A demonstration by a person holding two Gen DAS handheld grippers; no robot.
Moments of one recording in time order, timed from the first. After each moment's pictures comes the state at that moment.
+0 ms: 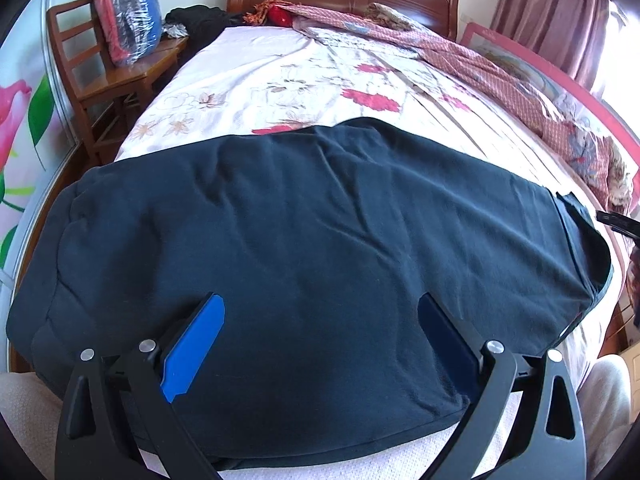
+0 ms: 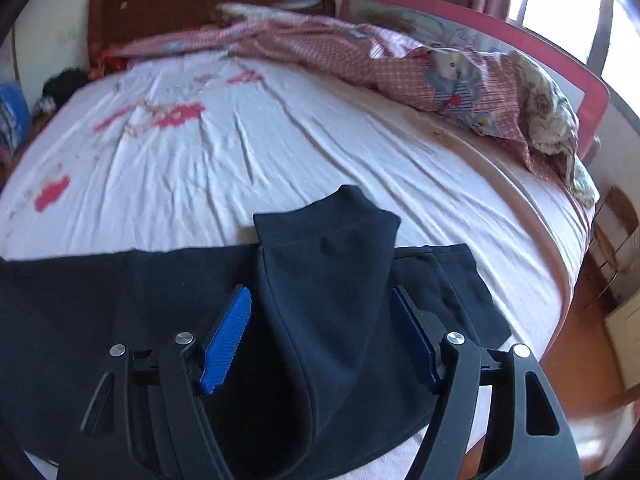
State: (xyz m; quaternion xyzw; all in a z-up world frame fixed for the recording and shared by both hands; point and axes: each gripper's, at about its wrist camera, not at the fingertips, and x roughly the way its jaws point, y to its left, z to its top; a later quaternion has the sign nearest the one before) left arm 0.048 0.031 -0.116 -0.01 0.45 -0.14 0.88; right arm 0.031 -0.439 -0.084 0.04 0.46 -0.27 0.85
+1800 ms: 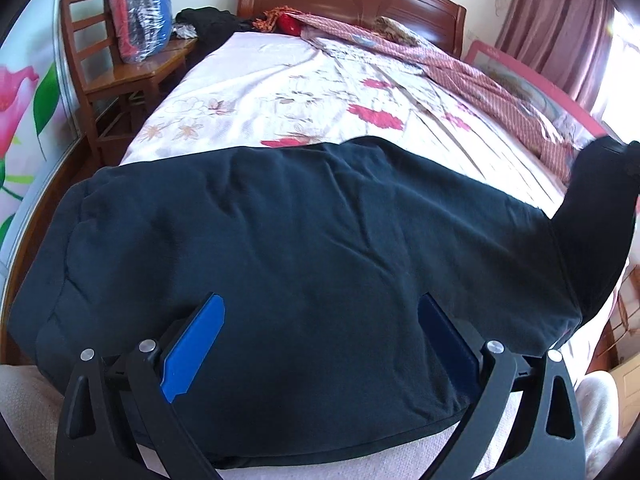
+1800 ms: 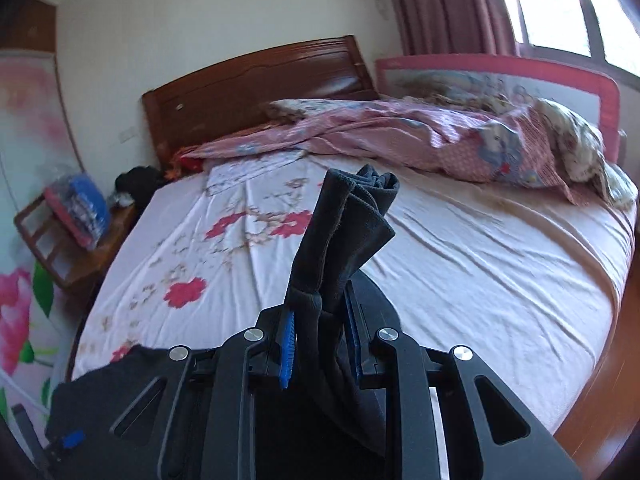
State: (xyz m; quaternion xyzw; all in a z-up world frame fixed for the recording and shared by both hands) left arm 0.047 0.046 -0.108 -0.05 0.44 -0.13 0.89; right arm 0.006 -0.317 0.036 0.13 0.27 -0.17 0.94
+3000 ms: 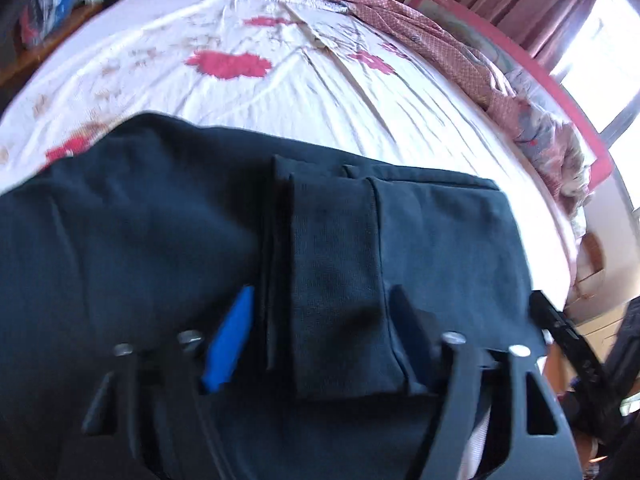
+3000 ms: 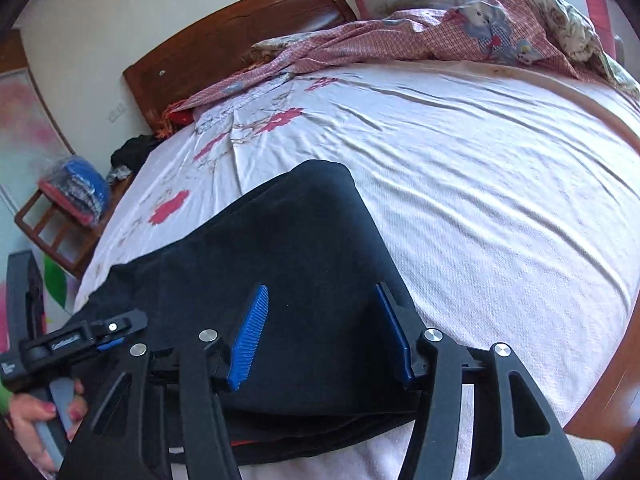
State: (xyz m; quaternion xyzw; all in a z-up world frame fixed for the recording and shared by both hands) left arm 0.119 -0.115 -0.128 -0.04 0.52 -0.26 0.82; right arm -0.034 -0.329 -0.111 0.24 0.34 -0.16 0.90
